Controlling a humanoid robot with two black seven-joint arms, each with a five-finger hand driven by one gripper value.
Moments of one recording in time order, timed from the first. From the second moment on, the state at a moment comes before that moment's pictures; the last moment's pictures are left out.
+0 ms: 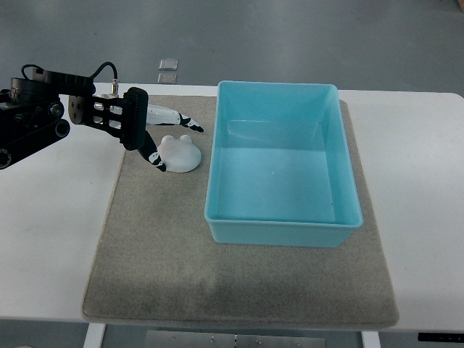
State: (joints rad) left arm -1.18 0.57 -0.13 -0.99 1.40 -0.38 -0.29; right arm 0.01 0.00 0.03 0.10 -0.13 0.20 0.03
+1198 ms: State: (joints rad) left arm -1.18 0.59 -0.13 -0.98 1.40 -0.39 -0.29; right arm 0.01 0.00 0.03 0.10 -0.13 0.20 0.03
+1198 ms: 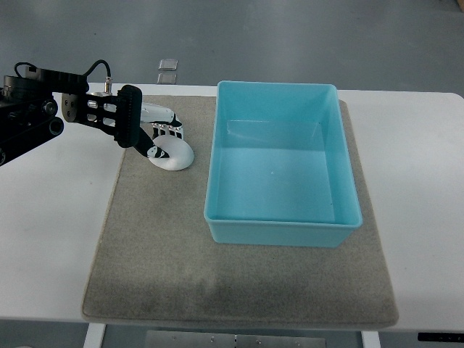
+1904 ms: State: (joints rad) left arm -1.29 0.59 -0.24 -0.97 1.39 -0.28 -0.29; right arm 0.01 0.00 0.03 0.10 -0.13 0.20 0.03
